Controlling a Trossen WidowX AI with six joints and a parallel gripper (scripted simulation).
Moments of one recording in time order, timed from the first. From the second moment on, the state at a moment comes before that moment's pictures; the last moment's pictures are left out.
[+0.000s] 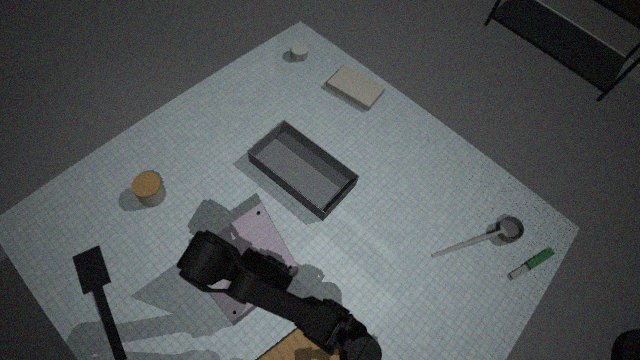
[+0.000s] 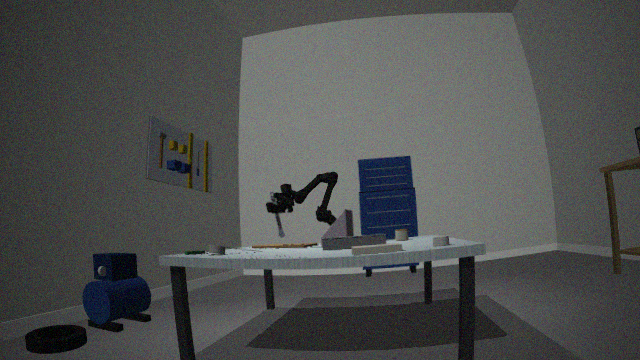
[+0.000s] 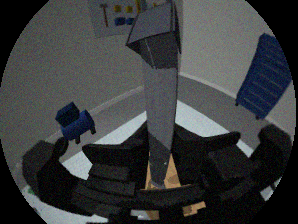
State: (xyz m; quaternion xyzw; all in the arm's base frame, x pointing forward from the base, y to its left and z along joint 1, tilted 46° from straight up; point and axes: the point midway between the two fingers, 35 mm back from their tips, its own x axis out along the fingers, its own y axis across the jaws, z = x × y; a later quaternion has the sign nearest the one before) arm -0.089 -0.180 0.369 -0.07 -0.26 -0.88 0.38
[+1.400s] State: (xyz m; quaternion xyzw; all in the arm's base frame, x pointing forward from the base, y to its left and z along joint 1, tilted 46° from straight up) arm -0.098 -0.253 0.376 0.01 -0.06 -0.88 0.47
